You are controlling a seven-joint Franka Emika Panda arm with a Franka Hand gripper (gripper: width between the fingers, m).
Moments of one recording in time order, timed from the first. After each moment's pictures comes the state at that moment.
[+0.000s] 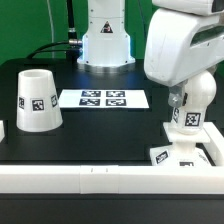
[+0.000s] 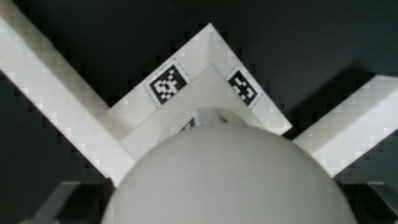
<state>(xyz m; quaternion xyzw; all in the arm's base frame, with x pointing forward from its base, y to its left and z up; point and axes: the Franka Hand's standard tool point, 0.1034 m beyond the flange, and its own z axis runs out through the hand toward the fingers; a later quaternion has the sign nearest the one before) 0.628 0.082 0.110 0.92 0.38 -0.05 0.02</state>
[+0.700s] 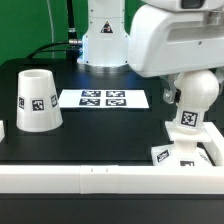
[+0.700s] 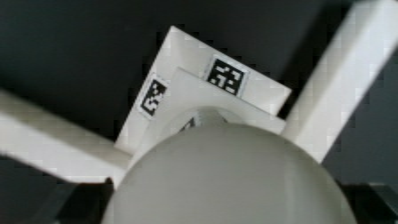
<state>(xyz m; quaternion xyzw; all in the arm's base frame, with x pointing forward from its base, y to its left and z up) 0.627 0.087 0.110 0.99 0.12 -0.05 0.00</state>
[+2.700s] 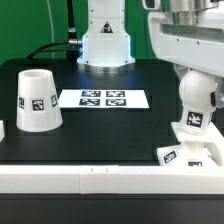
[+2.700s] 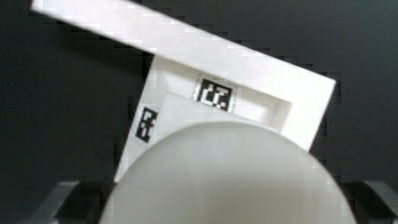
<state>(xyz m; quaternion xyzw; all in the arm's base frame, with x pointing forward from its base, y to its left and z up) 0.631 0.098 0.110 0.78 -0.62 -0.04 -0.09</state>
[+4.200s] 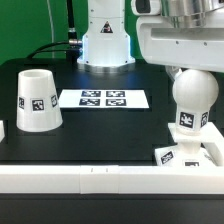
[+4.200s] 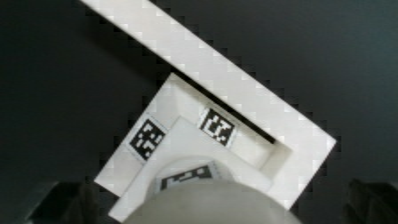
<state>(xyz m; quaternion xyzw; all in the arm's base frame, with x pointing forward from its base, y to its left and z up) 0.623 0.103 0.109 0.89 -0.44 -0.06 -0.11</state>
